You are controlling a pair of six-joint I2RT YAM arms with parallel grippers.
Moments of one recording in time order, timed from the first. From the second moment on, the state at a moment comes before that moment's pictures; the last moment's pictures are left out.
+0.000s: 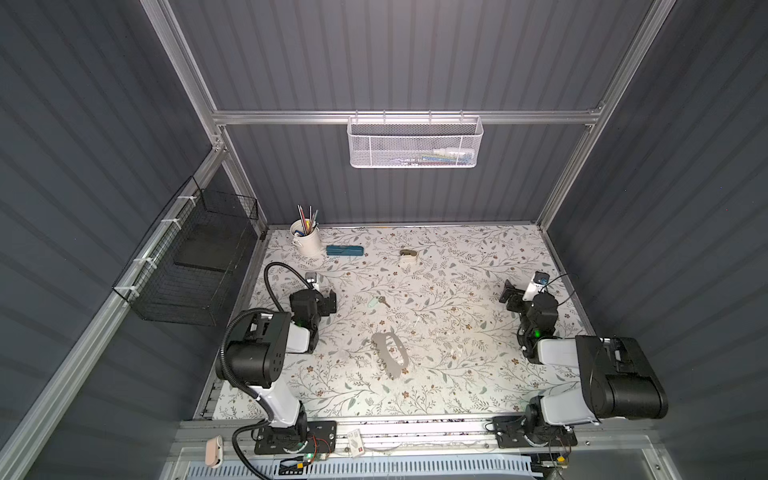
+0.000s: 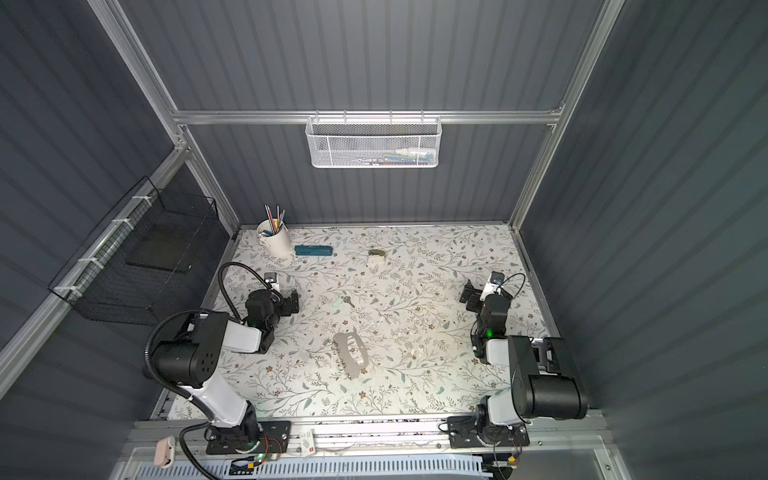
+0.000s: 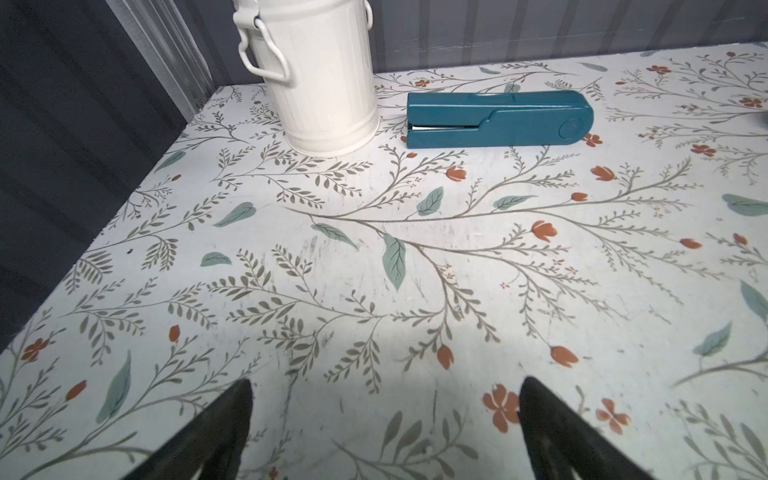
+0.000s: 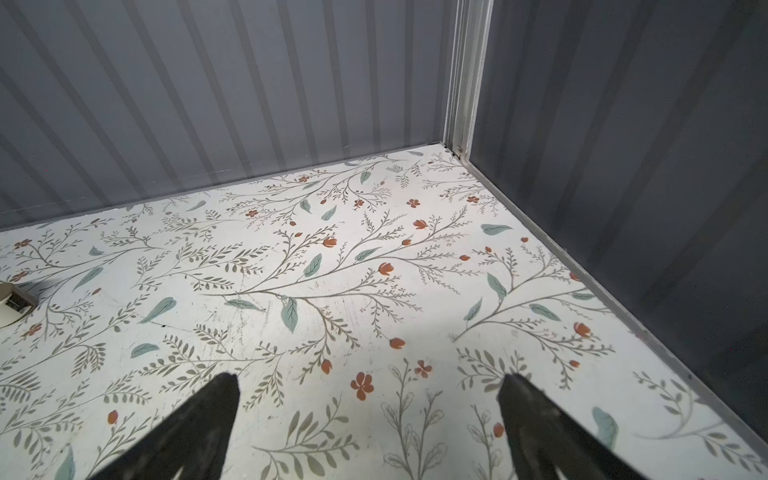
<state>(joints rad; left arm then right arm) -0.10 1.72 0.46 0.83 -0.14 0.04 -0.05 1.46 0.30 0.94 0.14 0.10</state>
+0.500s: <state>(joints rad) -0.09 1.72 0.46 0.83 -0.14 0.04 -0.05 1.46 0.30 0.94 0.14 0.10</state>
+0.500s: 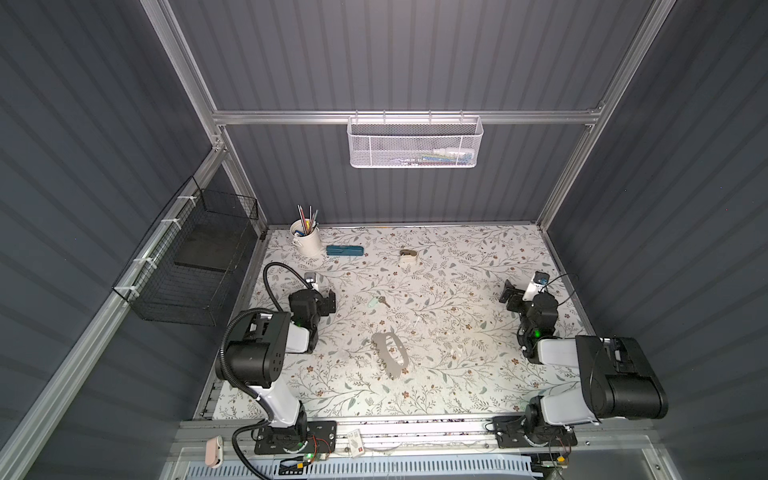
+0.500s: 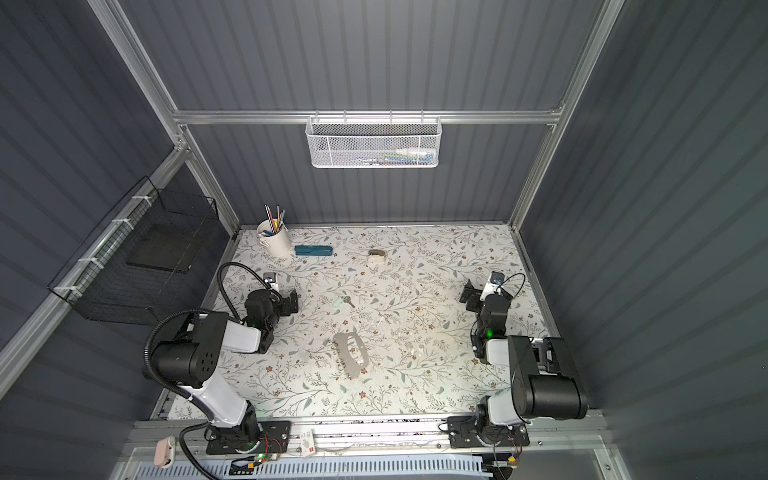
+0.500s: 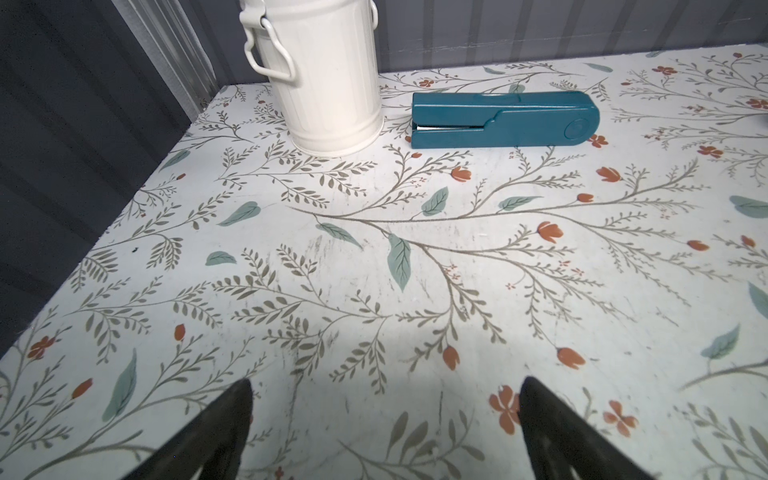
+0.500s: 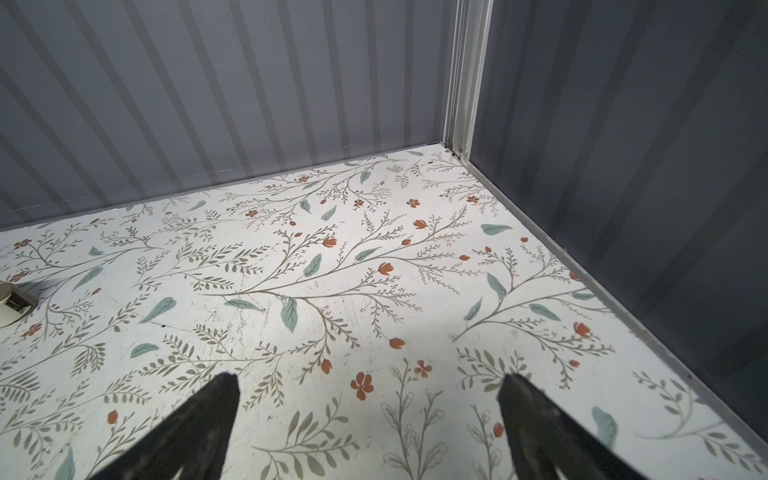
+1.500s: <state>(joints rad) -0.09 1.46 0.96 0.09 -0.24 -0.18 -0.05 1.06 0.41 0.53 0.20 0.24</state>
